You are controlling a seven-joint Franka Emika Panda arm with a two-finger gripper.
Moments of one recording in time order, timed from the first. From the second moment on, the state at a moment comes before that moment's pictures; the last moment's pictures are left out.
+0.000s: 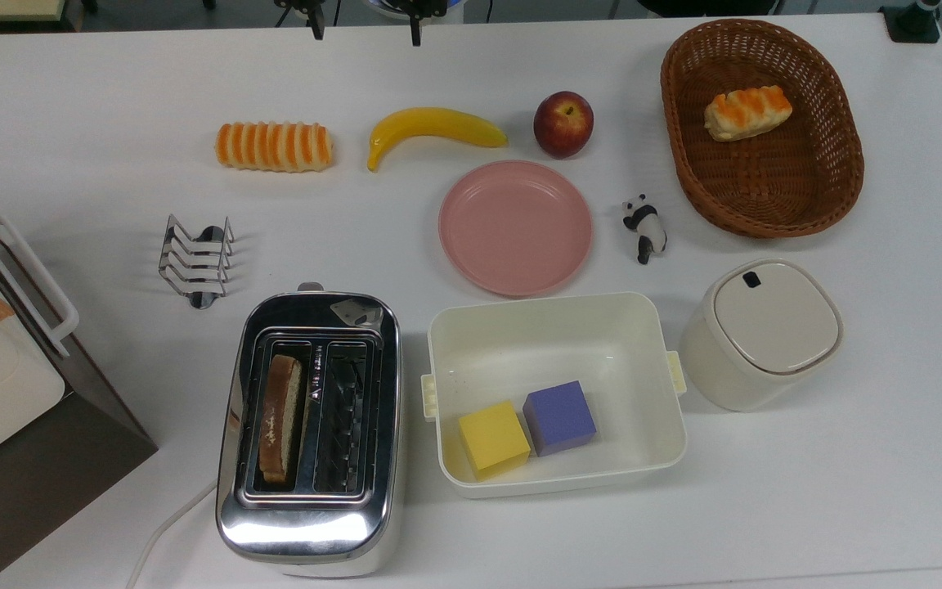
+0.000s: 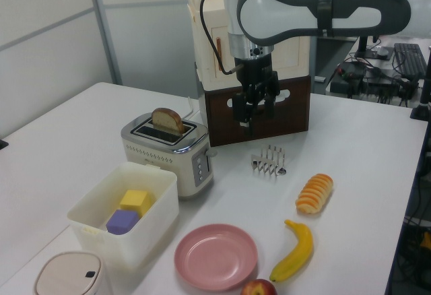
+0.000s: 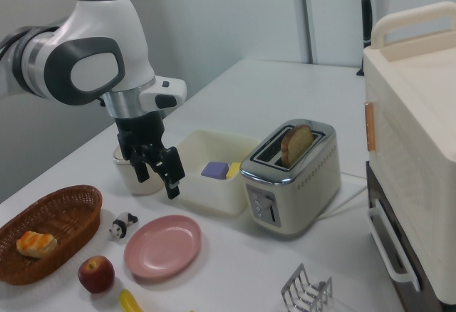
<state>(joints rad) 0.14 0.02 -0.14 -1.61 0.00 1.55 0.06</state>
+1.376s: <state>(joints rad) 0.13 0.03 -0.15 -1.60 -0.01 1.55 0.04</state>
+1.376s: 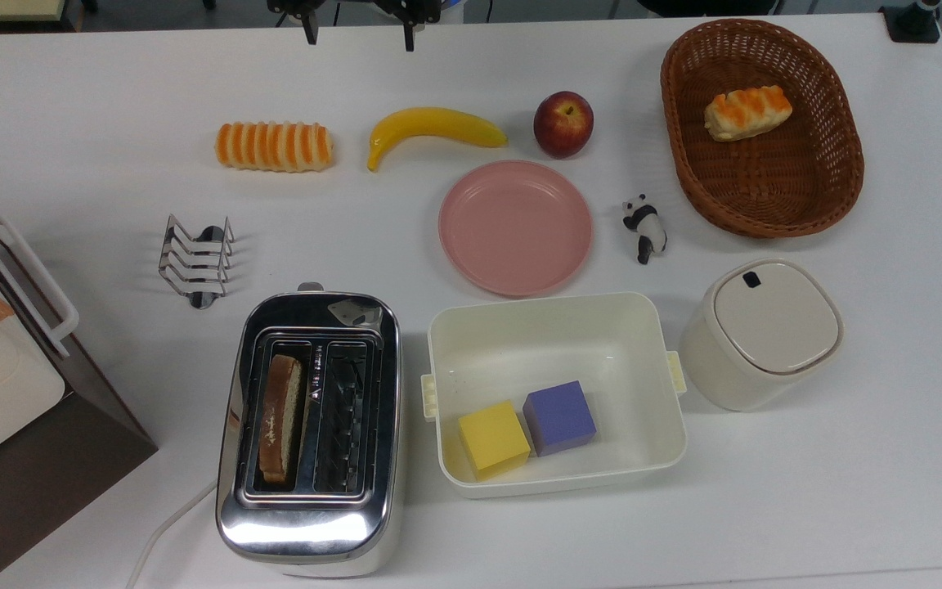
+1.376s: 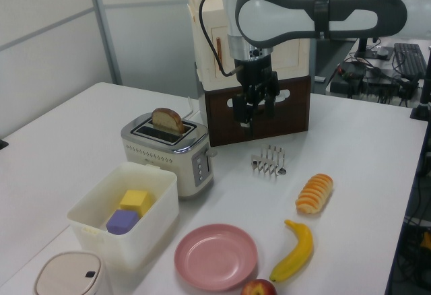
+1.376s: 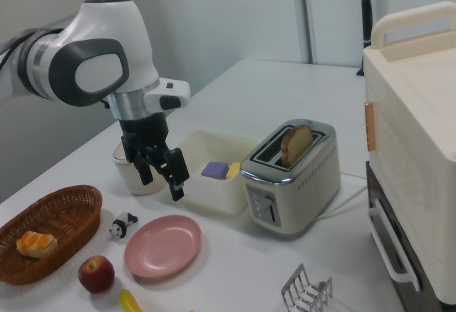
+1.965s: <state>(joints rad) 0.13 0.04 -0.15 -1.60 -0.02 1.55 0.00</state>
